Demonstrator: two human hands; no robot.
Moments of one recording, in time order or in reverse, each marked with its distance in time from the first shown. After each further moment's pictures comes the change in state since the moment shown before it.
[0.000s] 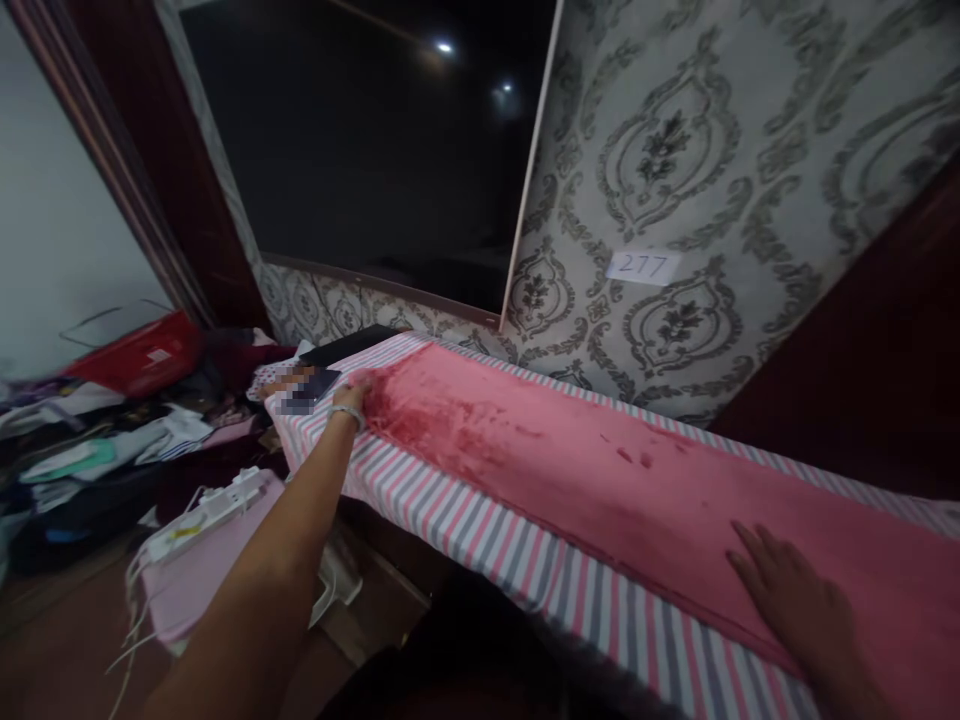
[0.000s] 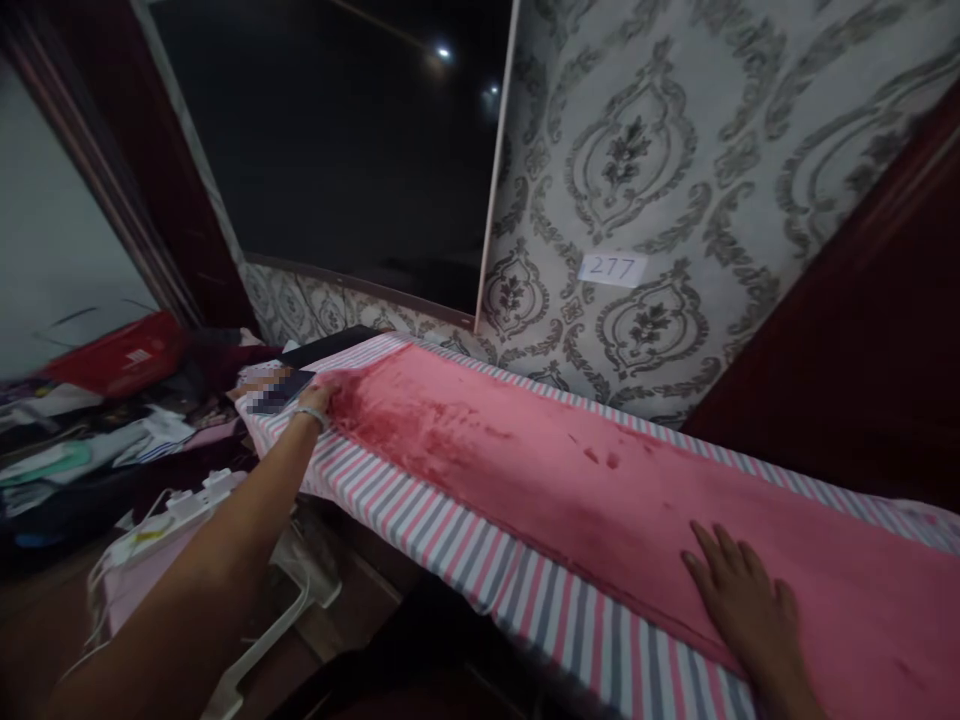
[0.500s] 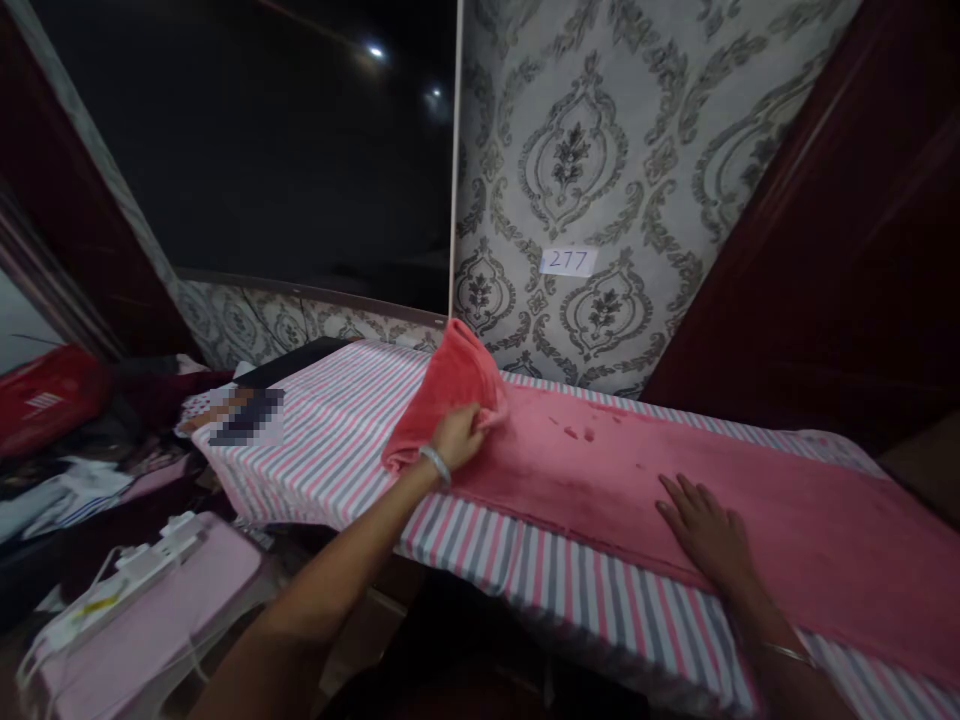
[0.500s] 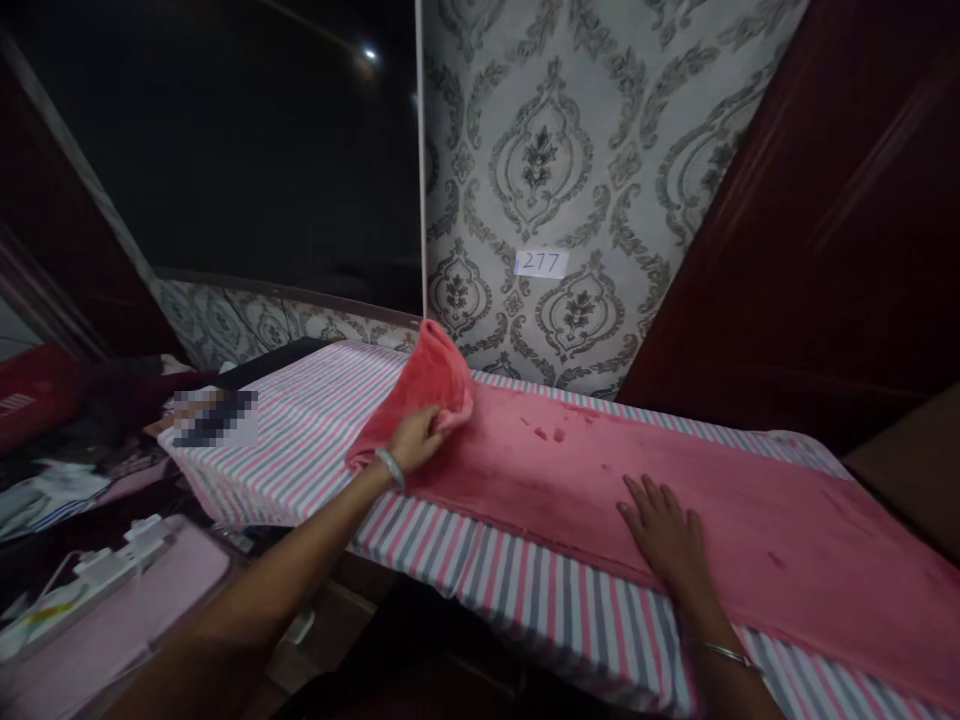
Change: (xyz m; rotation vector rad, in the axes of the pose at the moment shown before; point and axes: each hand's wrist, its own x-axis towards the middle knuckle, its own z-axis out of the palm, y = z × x) left_hand -0.196 0.083 0.114 0.144 -0.657 0.874; right_hand 0.006 -0.029 -0.032 -0.091 -0.066 0.096
